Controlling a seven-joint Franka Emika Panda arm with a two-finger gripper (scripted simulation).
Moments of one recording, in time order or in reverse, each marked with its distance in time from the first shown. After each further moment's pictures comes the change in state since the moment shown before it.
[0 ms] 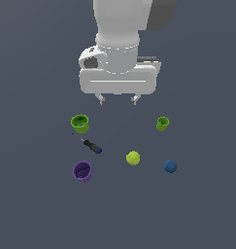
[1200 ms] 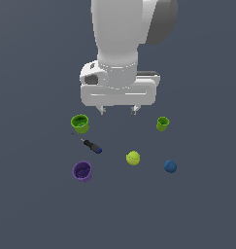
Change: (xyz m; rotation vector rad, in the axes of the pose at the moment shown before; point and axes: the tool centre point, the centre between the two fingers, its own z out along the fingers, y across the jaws) arm 0.018 -0.002 0.026 0.012 -0.017 -0.015
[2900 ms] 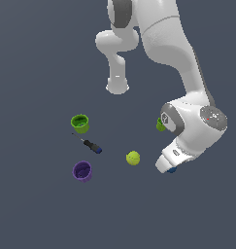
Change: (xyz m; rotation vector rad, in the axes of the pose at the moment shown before) arm 0.060 -0.231 0.240 -0.011 -0.037 -0.515
